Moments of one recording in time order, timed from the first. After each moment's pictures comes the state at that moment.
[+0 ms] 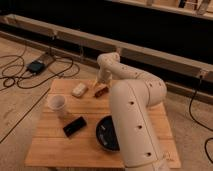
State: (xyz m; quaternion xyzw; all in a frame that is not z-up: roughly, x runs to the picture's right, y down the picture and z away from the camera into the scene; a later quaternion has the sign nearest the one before) arm -0.015 0.003 1.006 -0.29 0.17 0.69 0.64
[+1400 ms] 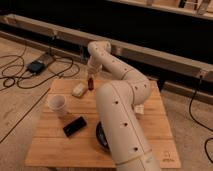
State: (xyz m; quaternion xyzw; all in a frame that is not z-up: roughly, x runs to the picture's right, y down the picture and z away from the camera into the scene) arm -0.107 -0.074 0.976 -0.33 0.07 0.60 0.72
